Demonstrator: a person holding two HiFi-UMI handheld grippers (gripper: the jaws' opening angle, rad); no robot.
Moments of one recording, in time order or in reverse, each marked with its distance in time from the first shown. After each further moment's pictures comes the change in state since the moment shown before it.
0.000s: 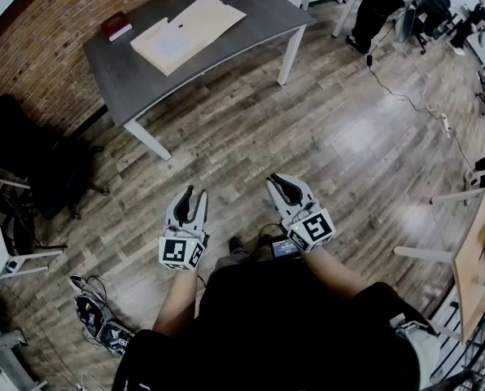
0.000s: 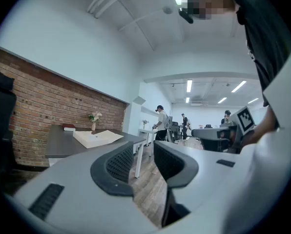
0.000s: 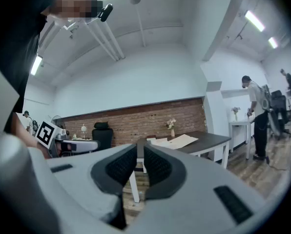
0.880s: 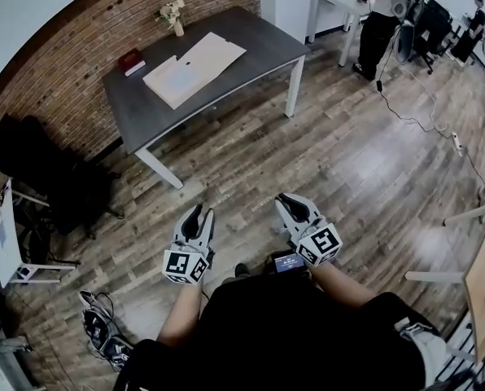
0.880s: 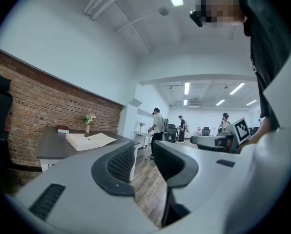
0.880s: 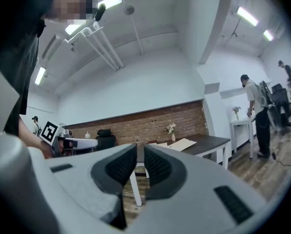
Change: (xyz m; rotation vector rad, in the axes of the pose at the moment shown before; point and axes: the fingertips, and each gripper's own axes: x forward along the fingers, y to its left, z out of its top) left arm -0.003 -0.084 0.028 -0.029 0.012 -0.037; right arm -0.084 -0.033 0.023 0.041 -0.031 0.033
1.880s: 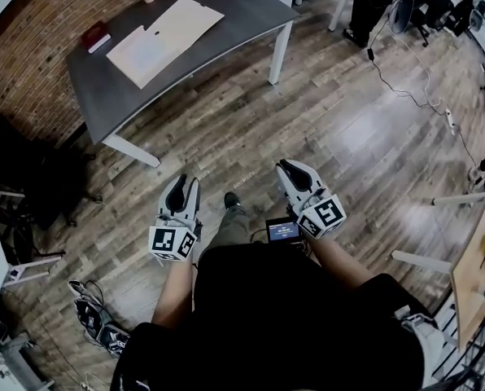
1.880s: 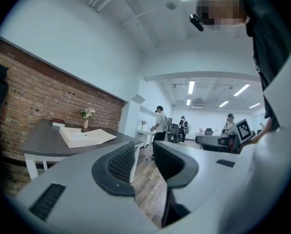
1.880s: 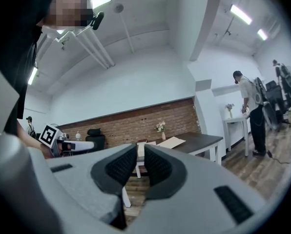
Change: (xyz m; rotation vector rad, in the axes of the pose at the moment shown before) left arm 0.124 0.037 -0.034 -0.034 0.008 0.012; right arm 0.045 -0.132 -0.017 0.022 0.004 -0.062
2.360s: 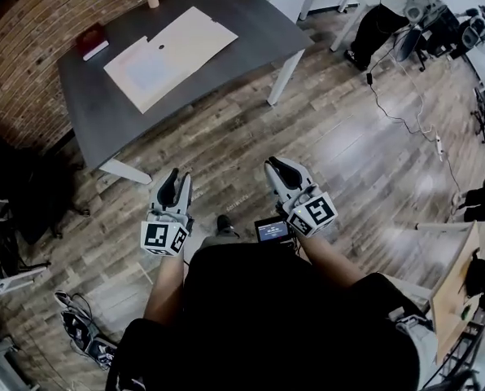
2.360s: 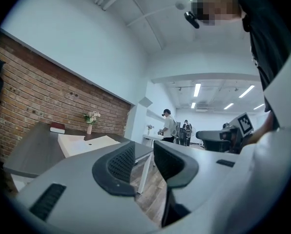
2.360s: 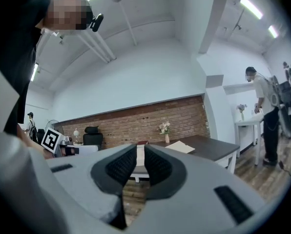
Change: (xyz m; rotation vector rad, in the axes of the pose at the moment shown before) left arm 0.121 0.137 0.034 -0.014 -0.042 0.023; right arm 0.185 -0.046 0.036 -0.039 0.032 0.054
